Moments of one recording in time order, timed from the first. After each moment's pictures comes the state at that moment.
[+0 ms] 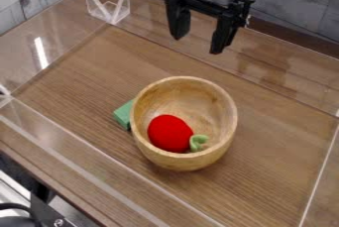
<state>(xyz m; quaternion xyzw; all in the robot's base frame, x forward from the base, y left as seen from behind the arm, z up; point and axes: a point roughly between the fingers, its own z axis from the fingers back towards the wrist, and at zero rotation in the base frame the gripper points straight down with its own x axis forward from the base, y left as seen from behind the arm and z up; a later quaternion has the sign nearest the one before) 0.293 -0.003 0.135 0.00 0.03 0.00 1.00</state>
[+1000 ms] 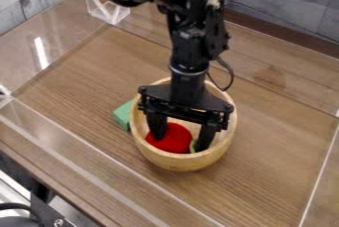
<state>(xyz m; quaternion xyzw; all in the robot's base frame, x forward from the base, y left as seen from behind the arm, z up) 0.228 -0.025 0.039 -0.01 0.02 0.17 0.98</state>
